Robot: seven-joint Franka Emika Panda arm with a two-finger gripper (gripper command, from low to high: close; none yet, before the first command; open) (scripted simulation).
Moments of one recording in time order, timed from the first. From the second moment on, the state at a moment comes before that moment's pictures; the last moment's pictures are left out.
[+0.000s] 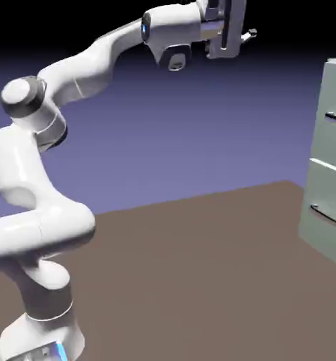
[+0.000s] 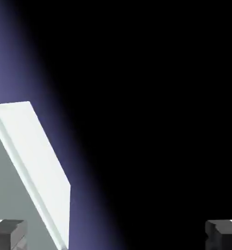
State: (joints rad) arm -1.54 -0.98 1.15 -1.70 1.77 2.91 -1.27
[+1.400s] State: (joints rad) arm -2.54 -1.43 1.50 -0.80 2.47 2.89 -1.73
